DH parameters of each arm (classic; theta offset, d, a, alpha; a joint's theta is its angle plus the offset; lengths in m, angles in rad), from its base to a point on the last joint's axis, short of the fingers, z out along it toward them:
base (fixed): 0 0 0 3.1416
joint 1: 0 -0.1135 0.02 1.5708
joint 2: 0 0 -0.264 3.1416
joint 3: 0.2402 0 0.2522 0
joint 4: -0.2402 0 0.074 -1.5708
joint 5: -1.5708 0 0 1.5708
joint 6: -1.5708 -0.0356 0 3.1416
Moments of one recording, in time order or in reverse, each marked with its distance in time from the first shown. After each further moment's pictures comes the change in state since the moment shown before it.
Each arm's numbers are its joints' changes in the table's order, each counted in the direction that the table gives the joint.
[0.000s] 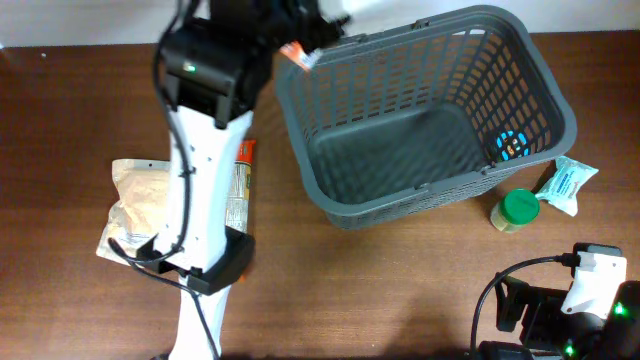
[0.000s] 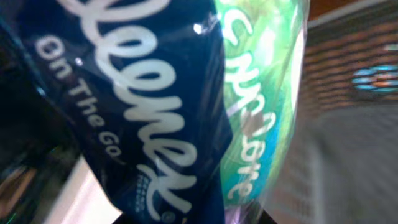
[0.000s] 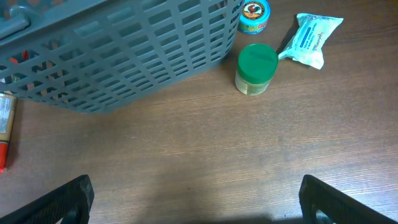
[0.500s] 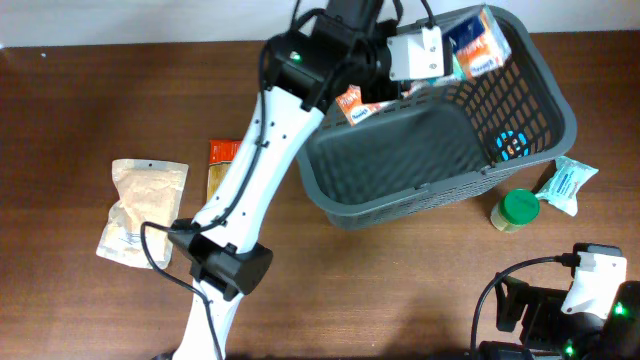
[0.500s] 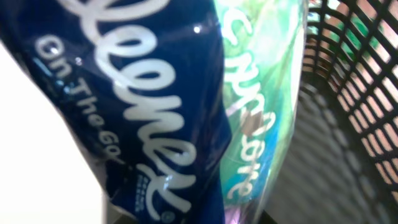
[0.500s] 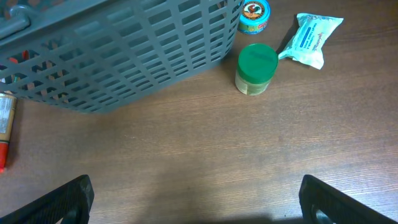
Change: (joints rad) left arm 0.134 0.000 -0.439 0.109 -0.117 -0.122; right arm 0.000 0.000 0.000 0.000 0.000 0.000
